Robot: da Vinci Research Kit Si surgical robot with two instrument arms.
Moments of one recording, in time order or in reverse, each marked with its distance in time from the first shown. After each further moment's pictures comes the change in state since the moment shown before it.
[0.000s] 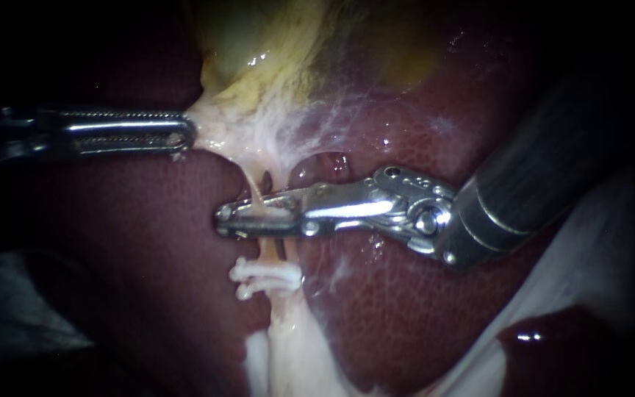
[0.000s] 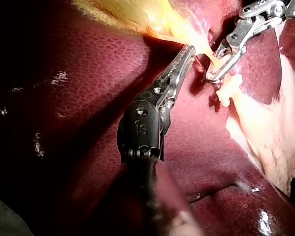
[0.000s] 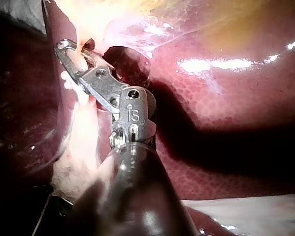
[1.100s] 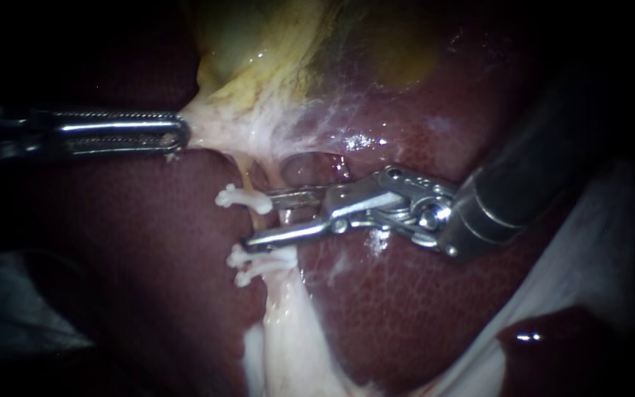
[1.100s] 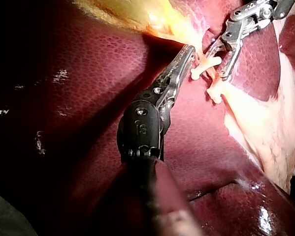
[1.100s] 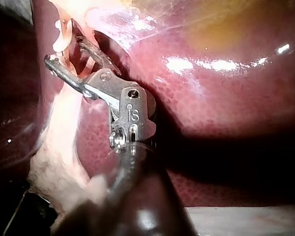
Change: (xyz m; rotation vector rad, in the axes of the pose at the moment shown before) right arm -0.003 0.004 -0.003 0.002 -0.010 -0.048; left arm 0.000 0.000 -0.001 0.002 0.000 0.005
